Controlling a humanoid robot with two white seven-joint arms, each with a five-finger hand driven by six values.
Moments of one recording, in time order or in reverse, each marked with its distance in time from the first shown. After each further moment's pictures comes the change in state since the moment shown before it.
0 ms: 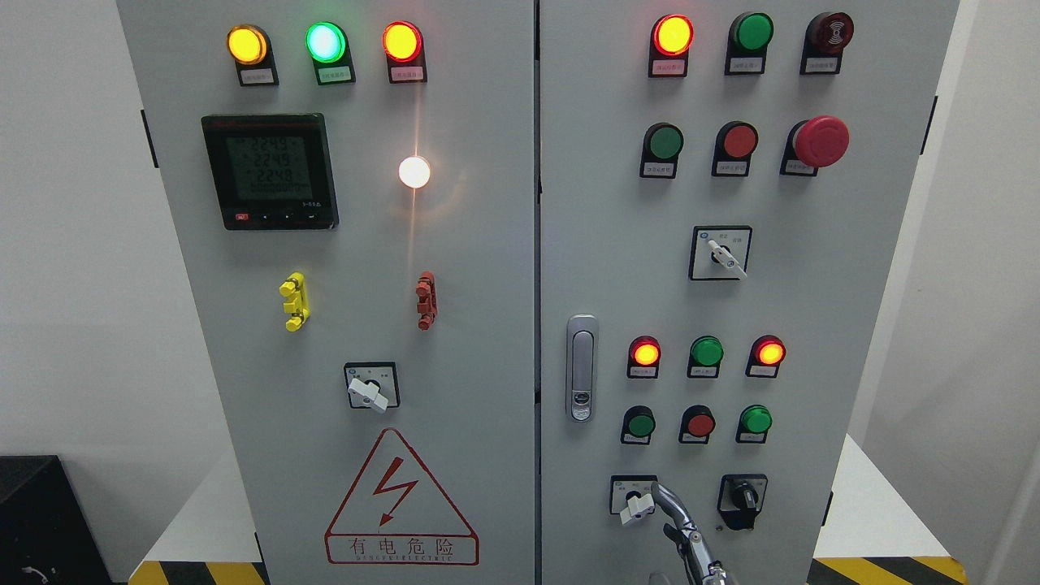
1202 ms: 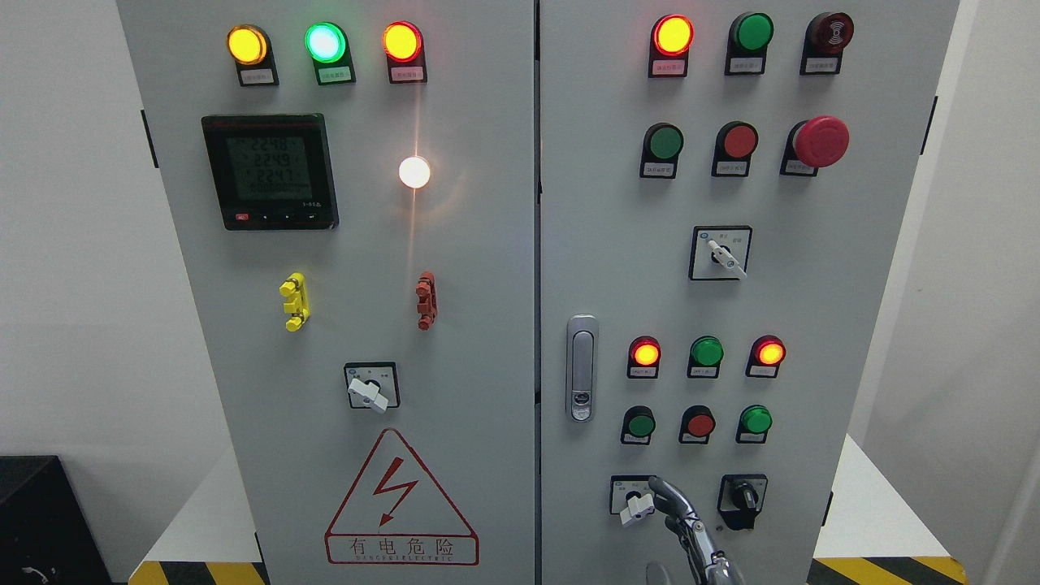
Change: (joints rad) left arm 0.000 0.000 0.000 0.000 0.000 0.000 0.000; right arm -0.044 0.000 -0.004 -0.007 0.011 0.042 -0.019
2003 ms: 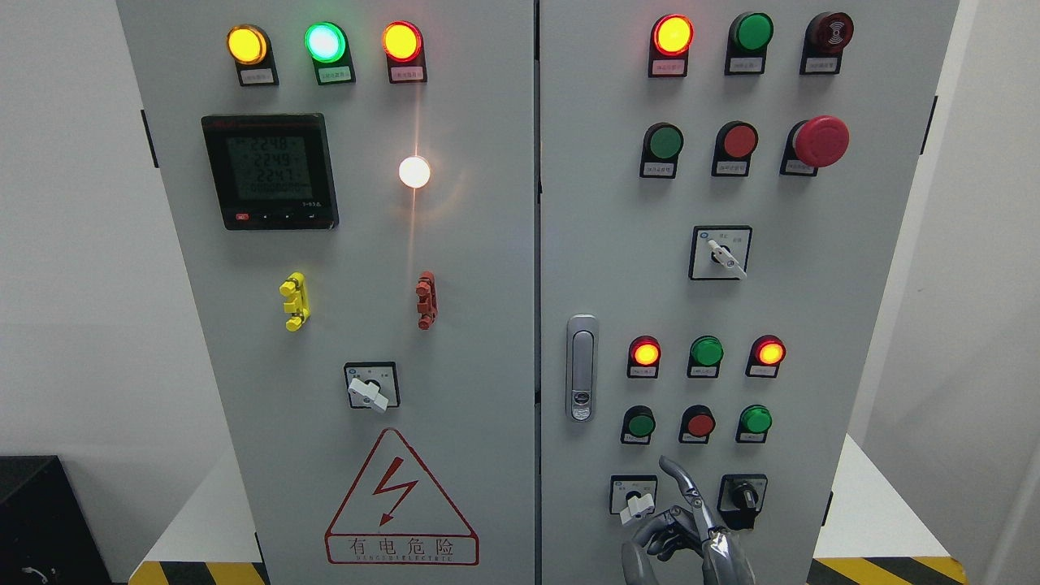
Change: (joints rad) left arm 0.000 0.000 0.000 0.000 0.000 0.000 0.000; right arm -0.054 0.000 0.004 0.023 0.333 0.046 -0.096
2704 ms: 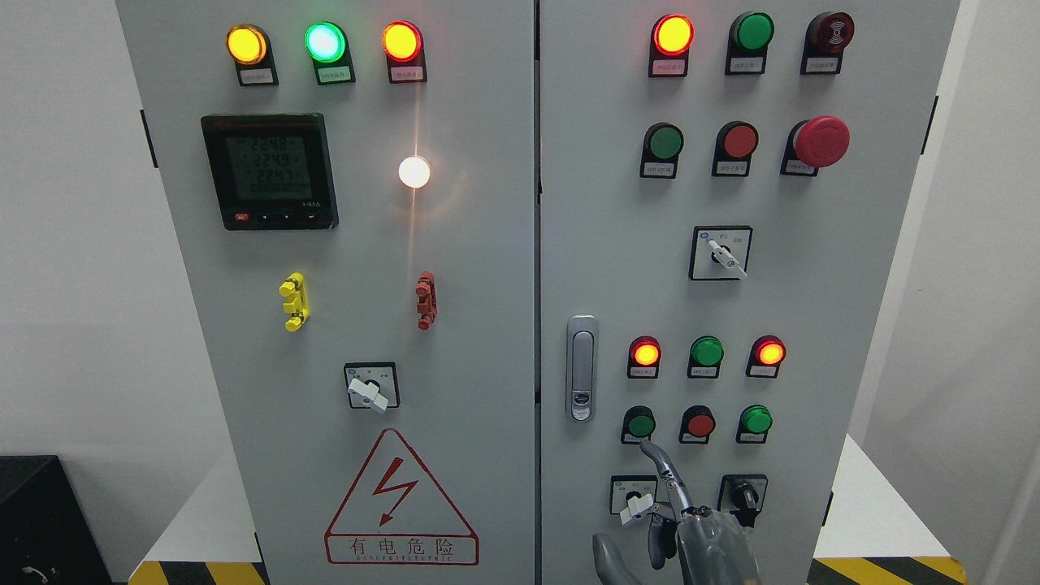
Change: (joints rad) left arm 0.000 0.000 0.000 0.000 0.000 0.000 0.000; right arm -0.053 -0.002 0.008 0.055 0.385 -0.022 -0.090
